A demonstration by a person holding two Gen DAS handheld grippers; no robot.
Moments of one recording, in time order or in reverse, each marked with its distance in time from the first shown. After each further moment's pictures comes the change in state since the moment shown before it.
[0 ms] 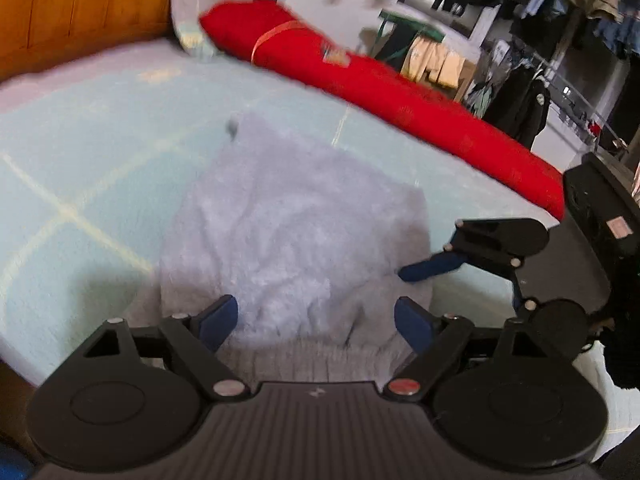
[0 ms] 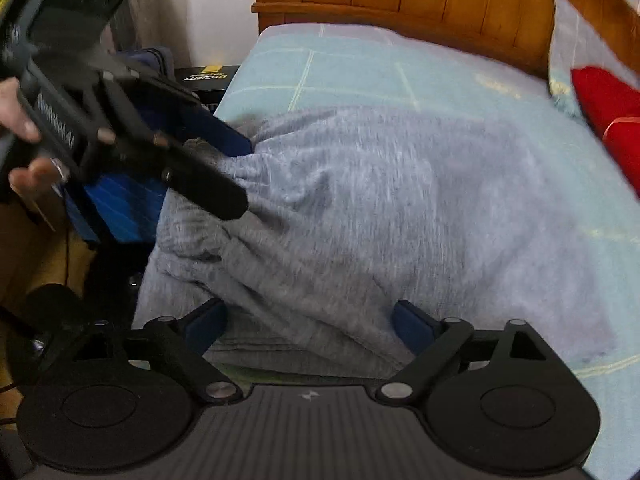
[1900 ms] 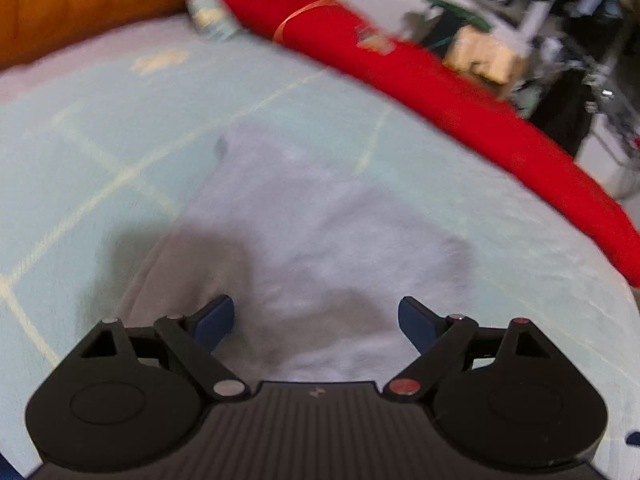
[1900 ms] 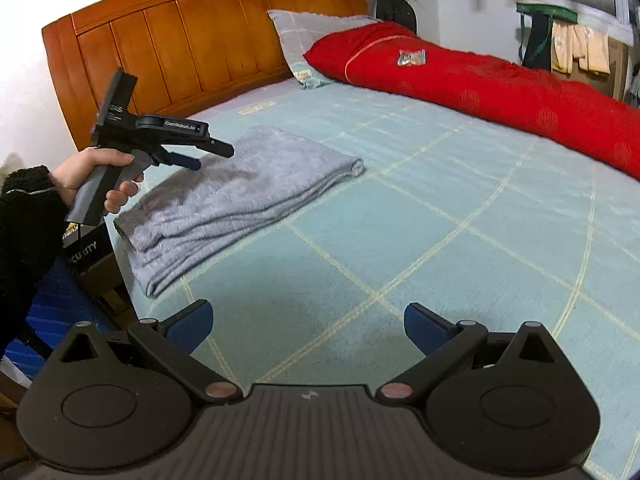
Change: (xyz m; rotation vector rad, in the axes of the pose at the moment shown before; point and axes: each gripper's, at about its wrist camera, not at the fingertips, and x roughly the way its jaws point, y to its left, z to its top) left arm 0.111 -0.011 0.052 -0.122 0.131 0.102; right arm -0.182 0.042 -0.160 0.683 -0.200 -0.368
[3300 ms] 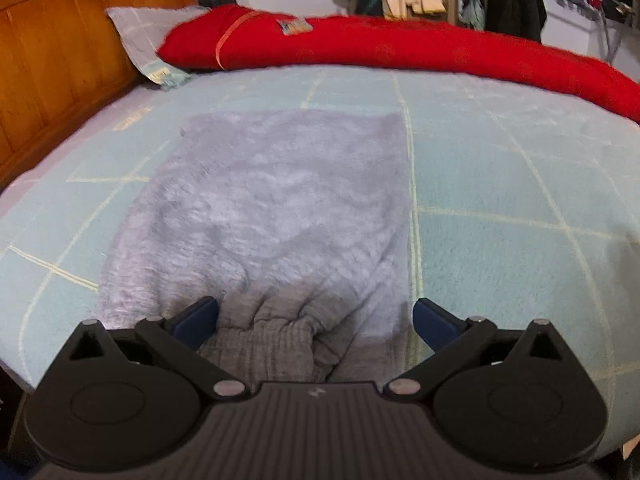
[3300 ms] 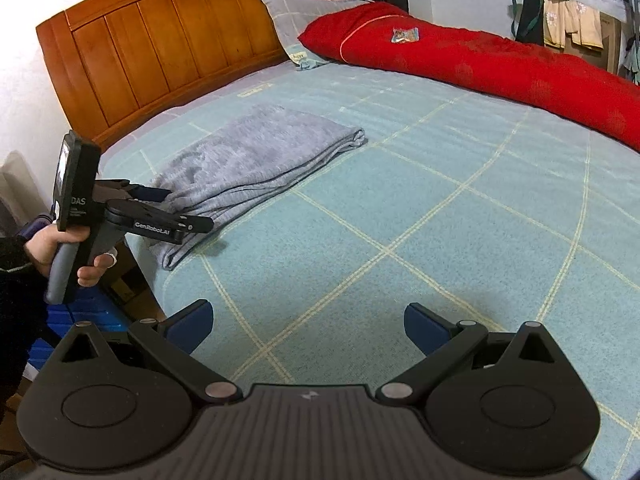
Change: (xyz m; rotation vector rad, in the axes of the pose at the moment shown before) left arm -0.069 -0.073 -0.107 0.404 -0.078 0.151; right arm -0.023 0.010 -0.019 0.037 0.034 0.016
